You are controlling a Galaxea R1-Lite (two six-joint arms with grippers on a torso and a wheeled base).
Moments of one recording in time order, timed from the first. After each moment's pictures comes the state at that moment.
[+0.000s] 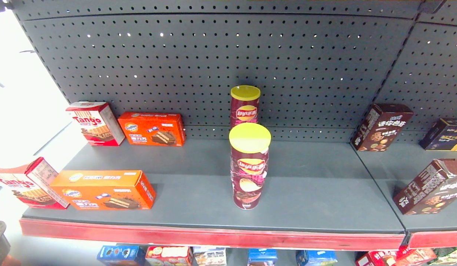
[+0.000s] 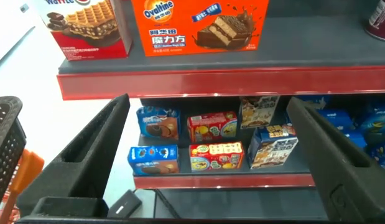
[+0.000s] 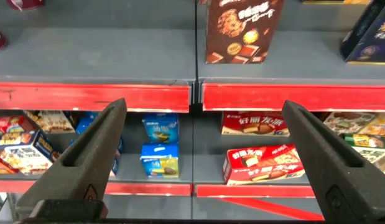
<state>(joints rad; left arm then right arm) 0.00 0.00 0.00 0.00 -0.04 0.02 0.00 0.01 0.00 0.00 -0.02 0.00</state>
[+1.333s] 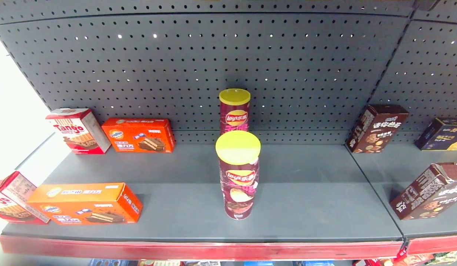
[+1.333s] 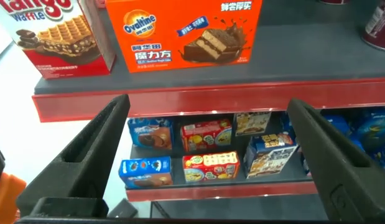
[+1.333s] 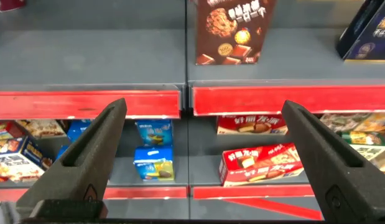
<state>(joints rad) 0.00 0.00 0.00 0.00 -0.04 0.02 0.00 0.01 0.00 0.00 -0.02 0.00</state>
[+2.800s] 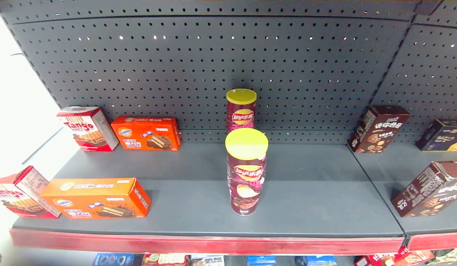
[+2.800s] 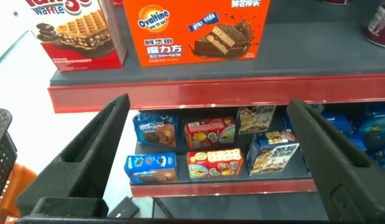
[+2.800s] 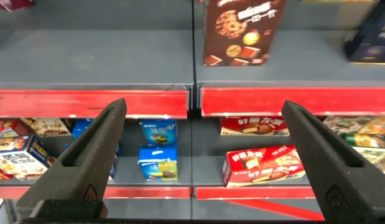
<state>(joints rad) 0.00 0.00 0.00 0.00 -0.04 0.02 0.00 0.01 0.00 0.00 -0.02 0.00</state>
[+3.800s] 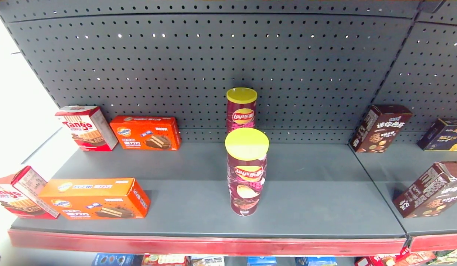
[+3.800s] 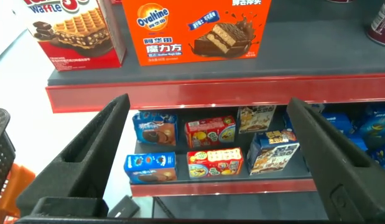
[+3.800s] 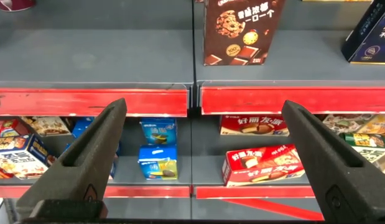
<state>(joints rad) 0.00 0.00 0.00 0.00 -0.03 0.02 0.00 0.01 0.00 0.00 -0.02 0.00</state>
